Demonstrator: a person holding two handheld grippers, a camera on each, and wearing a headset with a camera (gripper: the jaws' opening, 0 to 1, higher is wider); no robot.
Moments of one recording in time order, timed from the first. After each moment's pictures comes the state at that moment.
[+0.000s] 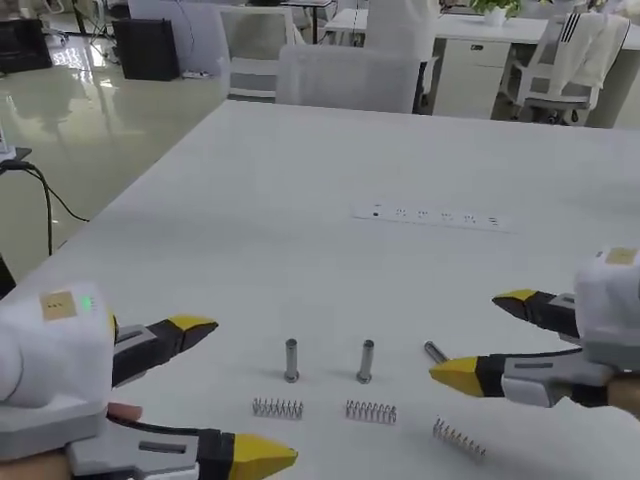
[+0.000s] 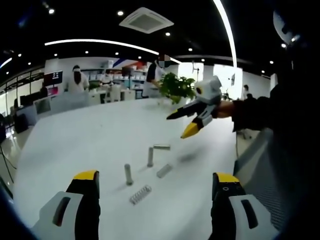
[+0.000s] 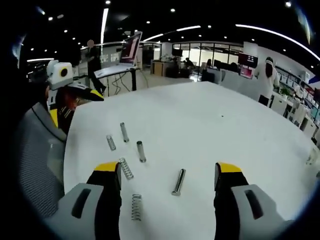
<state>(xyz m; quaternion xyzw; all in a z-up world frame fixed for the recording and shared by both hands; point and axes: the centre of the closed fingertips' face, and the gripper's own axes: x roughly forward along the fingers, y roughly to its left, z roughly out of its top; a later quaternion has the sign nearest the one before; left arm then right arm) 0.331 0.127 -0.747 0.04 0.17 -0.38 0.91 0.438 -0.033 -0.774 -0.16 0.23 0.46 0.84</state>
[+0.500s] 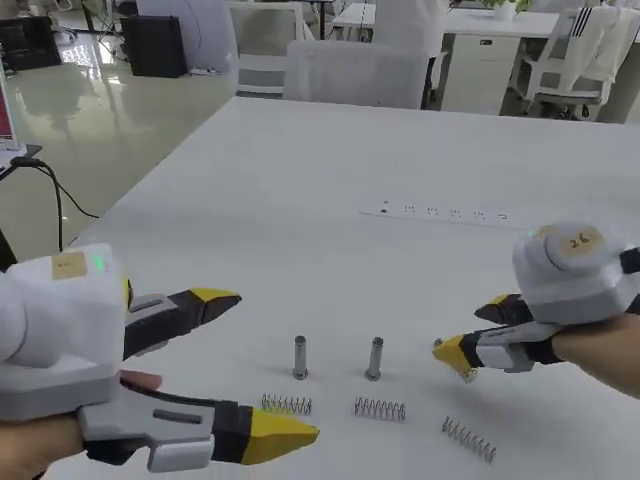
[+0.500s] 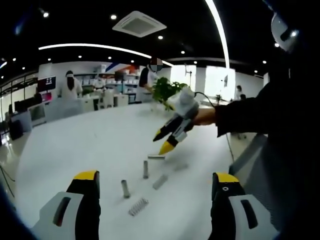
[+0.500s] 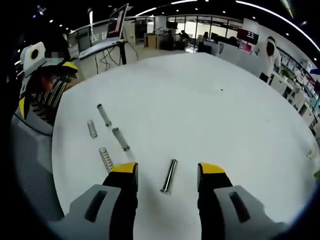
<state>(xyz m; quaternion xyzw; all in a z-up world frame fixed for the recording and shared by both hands) 0.339 0.112 -0.718 0.04 0.15 -0.41 0.90 0.466 -0.035 -0.820 -0.20 0.35 0.42 0.81</state>
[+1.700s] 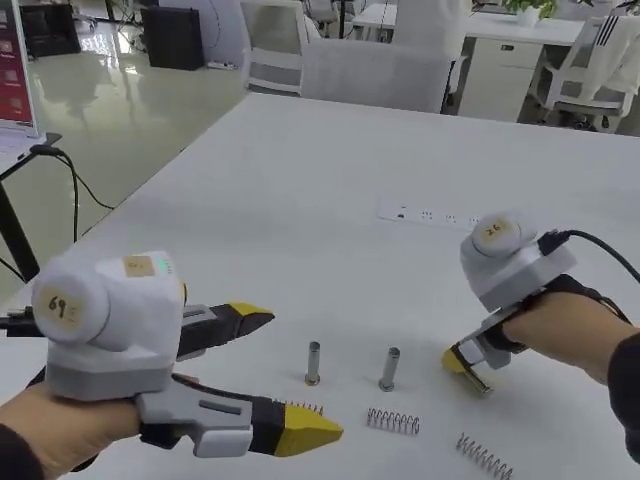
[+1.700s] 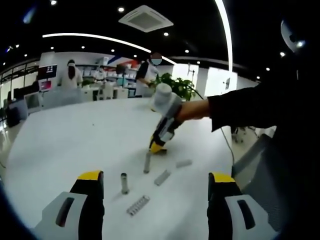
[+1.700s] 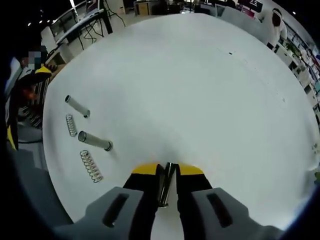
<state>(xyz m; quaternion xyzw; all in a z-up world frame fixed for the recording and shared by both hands) 0.355 0.111 -0.752 0.01 0.18 -0.41 0.89 0.484 -0.026 -0.865 -0.23 0.49 0.38 0.75</state>
